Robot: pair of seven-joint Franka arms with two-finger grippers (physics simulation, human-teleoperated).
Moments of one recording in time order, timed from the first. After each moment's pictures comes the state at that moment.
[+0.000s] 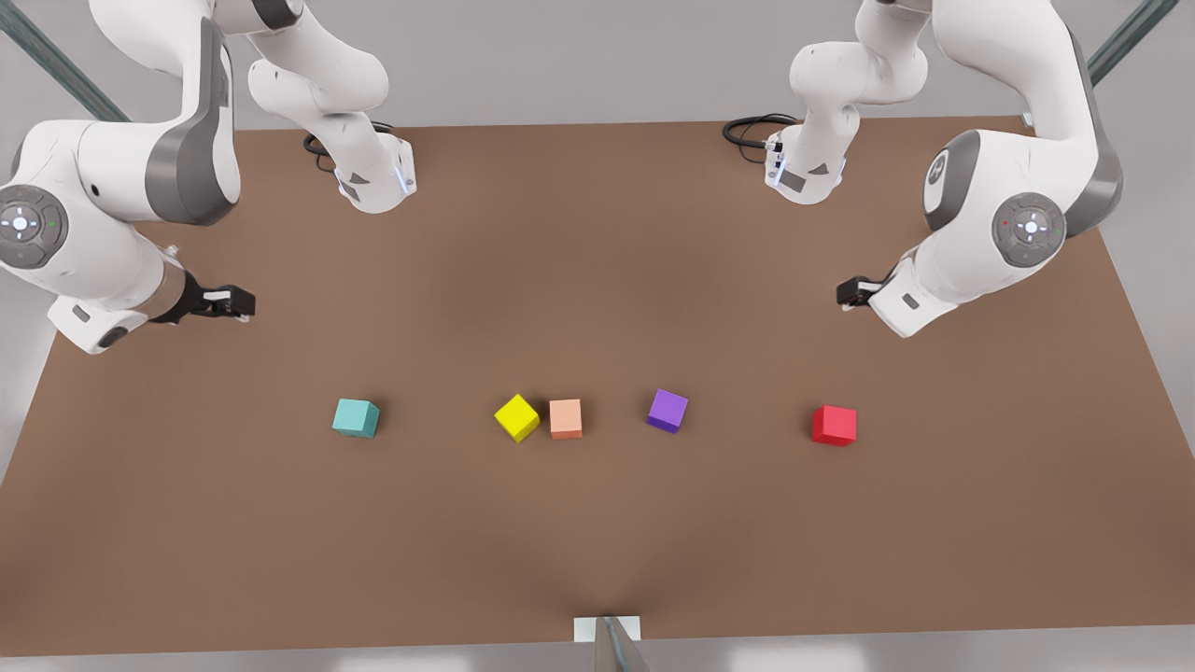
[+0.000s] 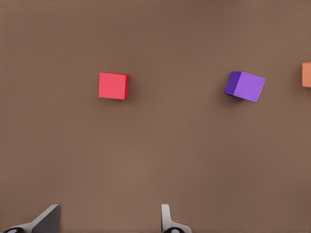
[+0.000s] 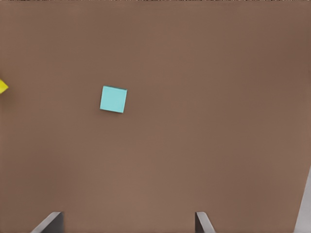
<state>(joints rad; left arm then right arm) -0.07 0.14 -0.13 -1.56 -0.01 1.48 -0.09 0.06 0.17 -0.02 -1.38 -0.13 1.36 -0.04</state>
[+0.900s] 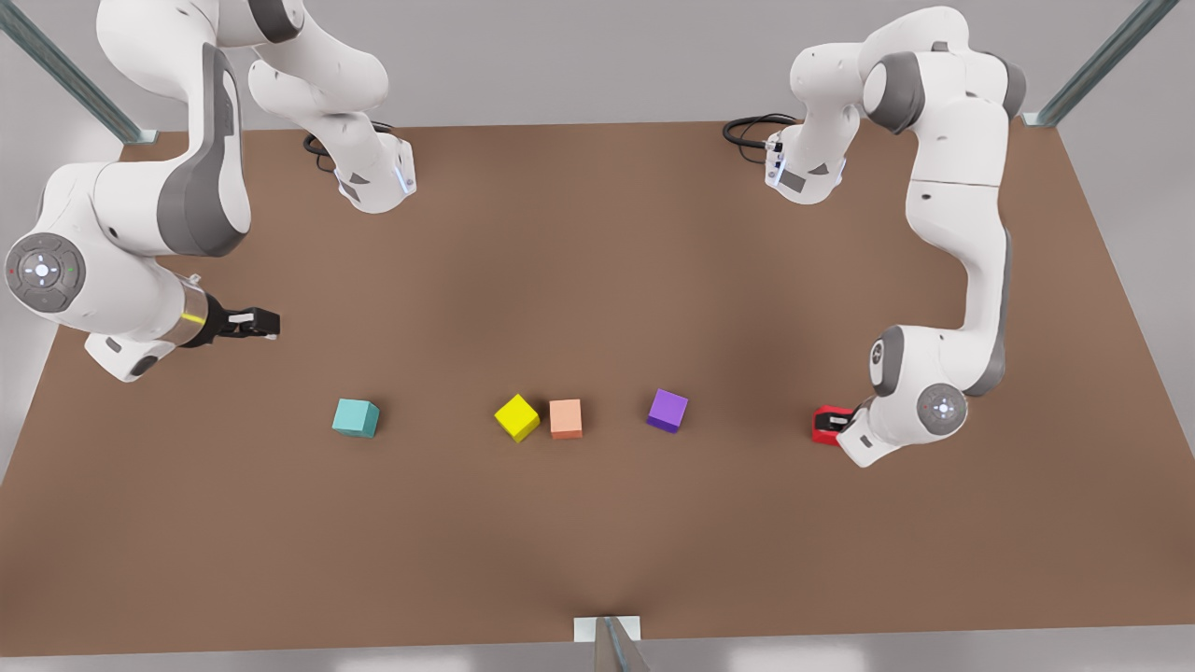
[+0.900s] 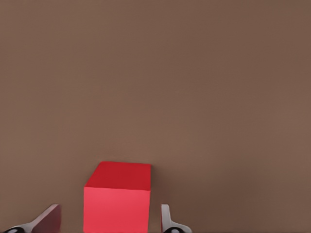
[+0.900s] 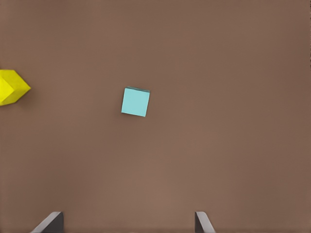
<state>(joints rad) 0.00 0.65 -0.09 -1.64 0.05 2.12 0.04 0.06 0.23 -0.02 -1.39 -0.03 1.39 -0.04</state>
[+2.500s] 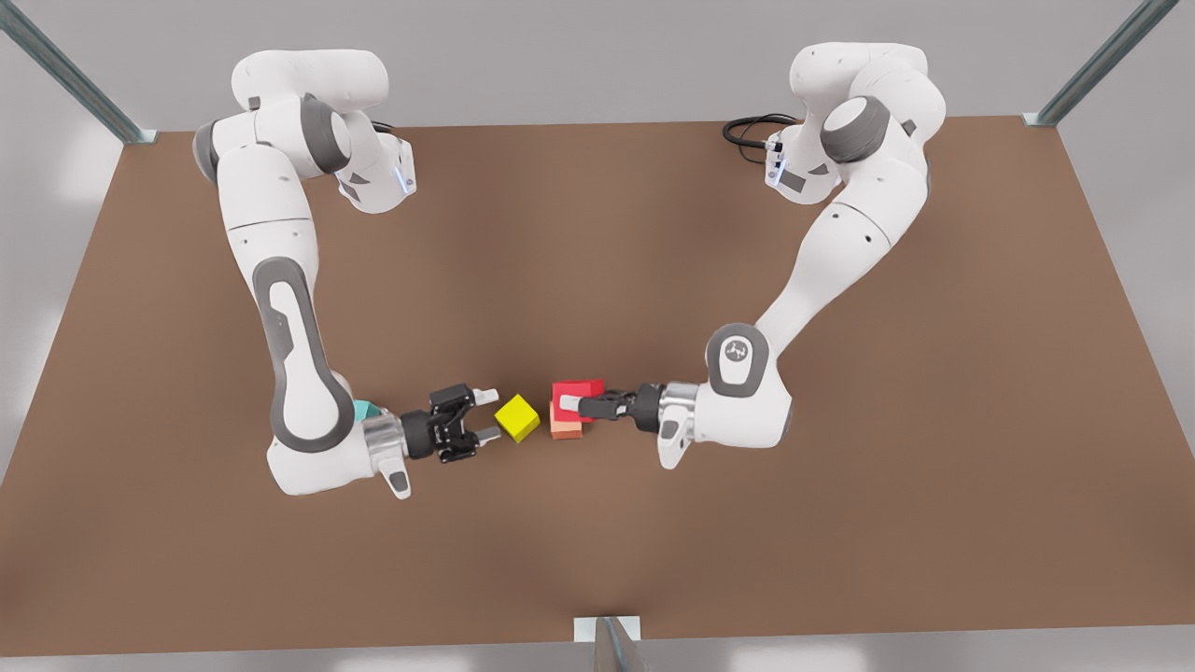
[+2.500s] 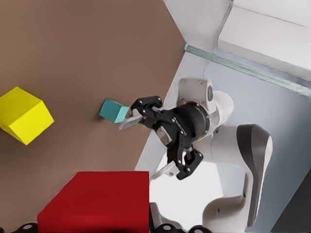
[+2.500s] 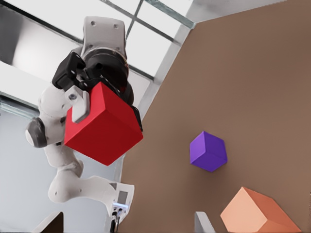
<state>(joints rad) -0.04 1.06 -0.82 -1.14 -0.79 2.23 -0.22 0.13 0.83 0.06 -1.27 1.25 1.59 -1.04</state>
